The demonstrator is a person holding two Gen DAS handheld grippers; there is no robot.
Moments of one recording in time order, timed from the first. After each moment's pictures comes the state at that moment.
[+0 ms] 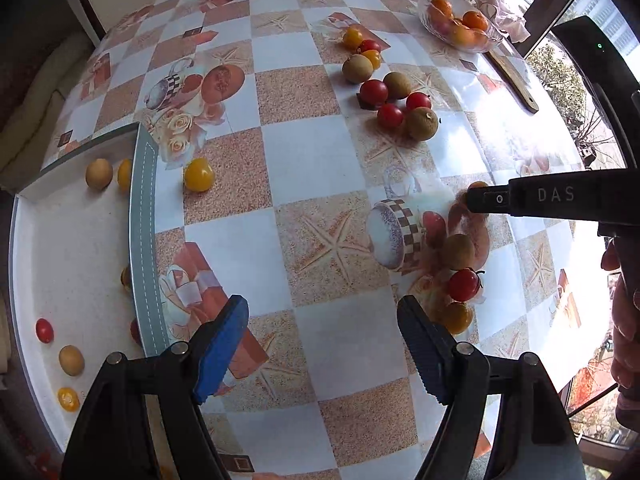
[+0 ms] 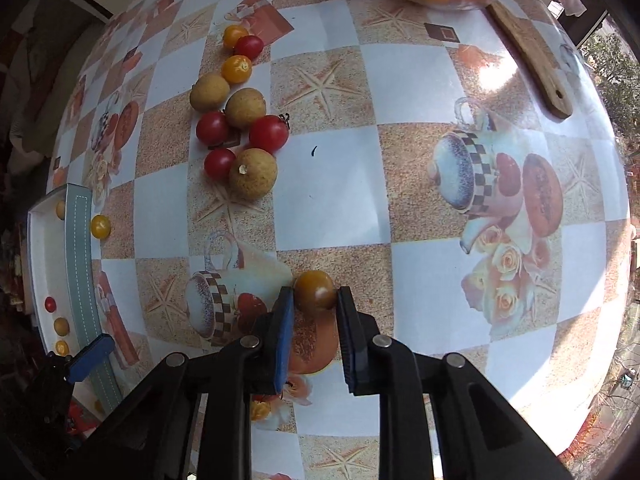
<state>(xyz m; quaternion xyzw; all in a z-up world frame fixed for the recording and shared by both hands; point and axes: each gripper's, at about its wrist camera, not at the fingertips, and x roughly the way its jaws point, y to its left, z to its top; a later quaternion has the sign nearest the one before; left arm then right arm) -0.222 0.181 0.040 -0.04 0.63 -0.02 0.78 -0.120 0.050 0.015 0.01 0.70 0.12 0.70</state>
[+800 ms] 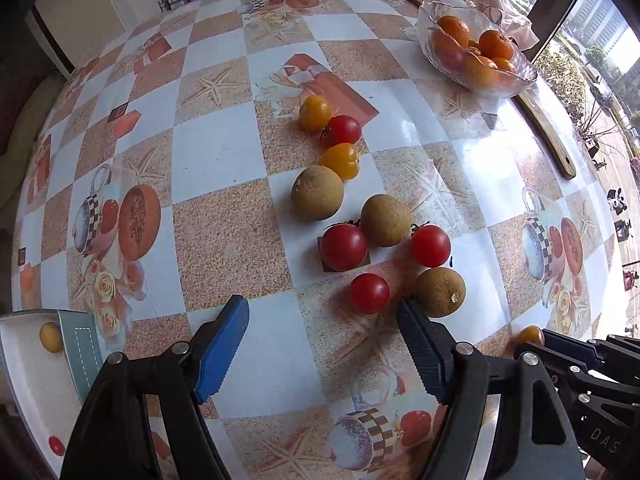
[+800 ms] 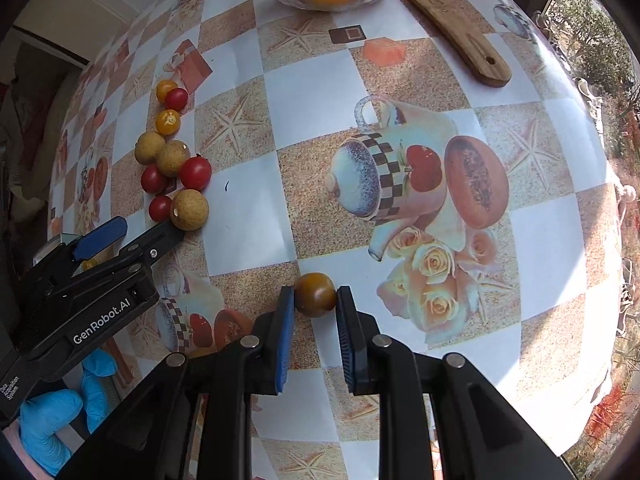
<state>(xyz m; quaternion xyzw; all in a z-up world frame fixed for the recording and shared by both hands) -0.089 0.134 0.008 0.00 0.62 -0.03 0.79 -0.106 -0.015 0.015 0.08 0.69 0.09 0.71</state>
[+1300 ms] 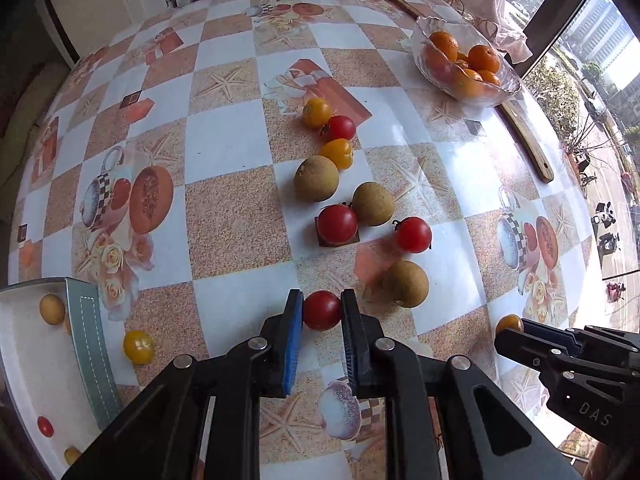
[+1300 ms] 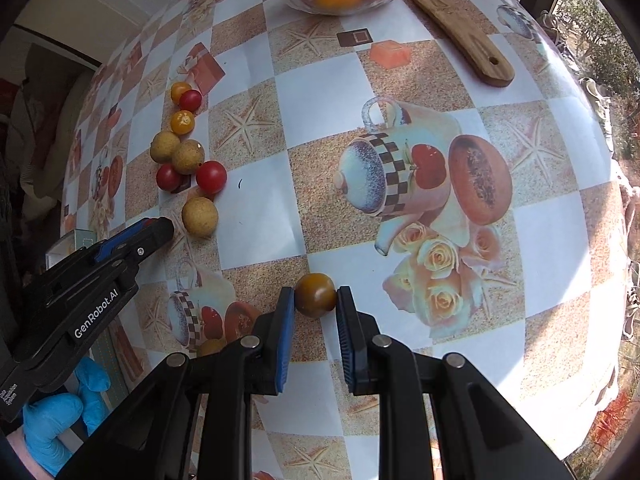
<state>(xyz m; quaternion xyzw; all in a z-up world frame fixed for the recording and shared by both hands) -0.113 0.145 0.031 -0.04 0.61 -0.04 0.79 -0.108 -0.022 0.023 0.08 0.68 0.12 0.71</state>
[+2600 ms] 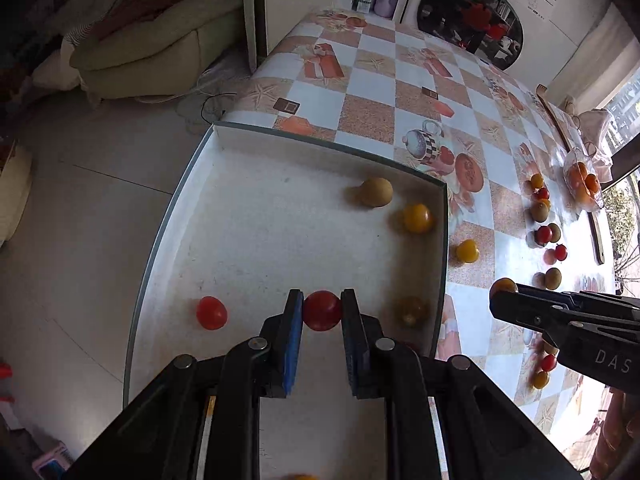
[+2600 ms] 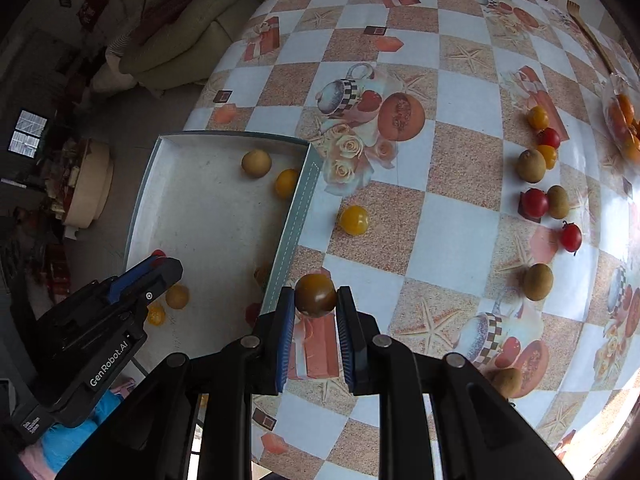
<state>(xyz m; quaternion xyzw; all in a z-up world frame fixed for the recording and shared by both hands) -0.258 0.373 0.068 -0.16 0.56 0.15 0.80 -0.159 0.221 0.072 -0.05 0.66 0.32 0.68</state>
